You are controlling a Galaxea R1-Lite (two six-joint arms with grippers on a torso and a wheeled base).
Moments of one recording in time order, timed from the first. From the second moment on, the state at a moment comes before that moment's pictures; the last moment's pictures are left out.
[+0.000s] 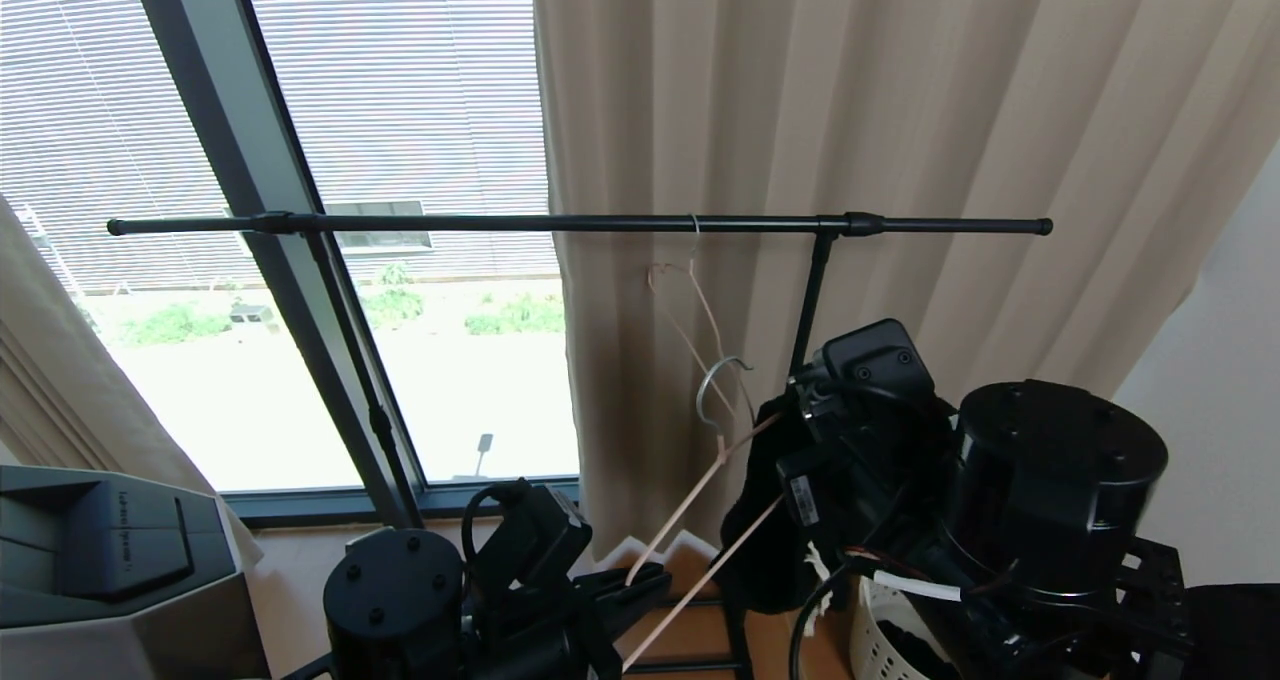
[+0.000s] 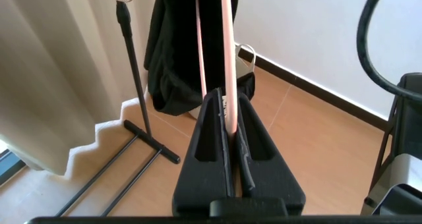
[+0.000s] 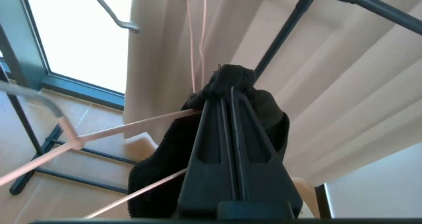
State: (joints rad) left arm -0.78 2.03 -0.24 -1.57 -0.19 -0.05; right arm 0.91 1.74 -0.62 -0.94 -0.77 -0.16
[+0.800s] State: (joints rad) left arm -0.81 1.99 -0.21 -1.57 -0.26 -0.07; right arm 0.81 1.72 -0.65 -0.98 -0.76 -0.16
